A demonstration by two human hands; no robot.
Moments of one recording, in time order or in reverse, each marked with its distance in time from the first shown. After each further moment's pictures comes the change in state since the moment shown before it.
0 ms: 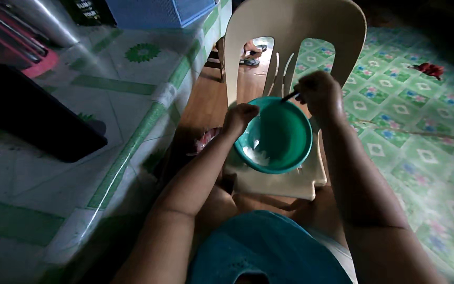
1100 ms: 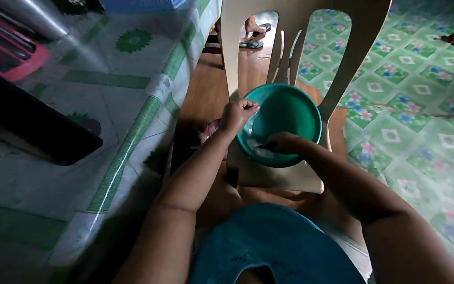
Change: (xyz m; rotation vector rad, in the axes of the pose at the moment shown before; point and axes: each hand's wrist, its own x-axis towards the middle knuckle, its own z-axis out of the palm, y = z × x) left_hand 0.007 -0.025 0.003 0.160 0.001 0.031; right_hand -0.049 0.108 0.109 -0.443 -1.057 -0.029
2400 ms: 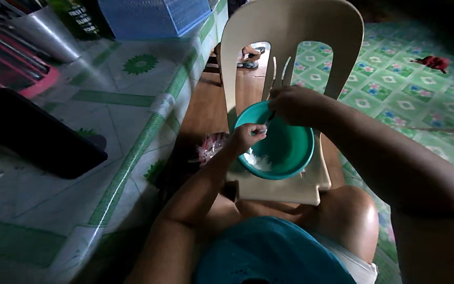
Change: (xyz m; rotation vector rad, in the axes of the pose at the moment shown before) left_hand -0.010 -0.013 0.027 -0.135 -0.156 0.233; right_hand -0.076 -0.088 -0.160 -0.583 0.419 -0.140
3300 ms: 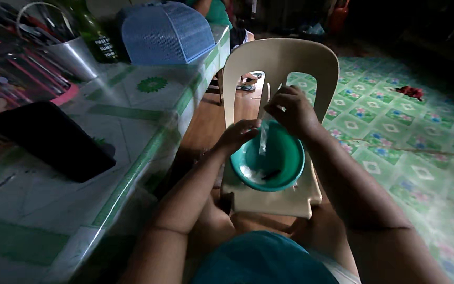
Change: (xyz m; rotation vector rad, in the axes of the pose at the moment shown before) left_hand 0.001 0.064 -0.053 -0.130 -0.026 0.061; right_hand -0.016 -0.009 -0.004 0.387 0.676 0.060
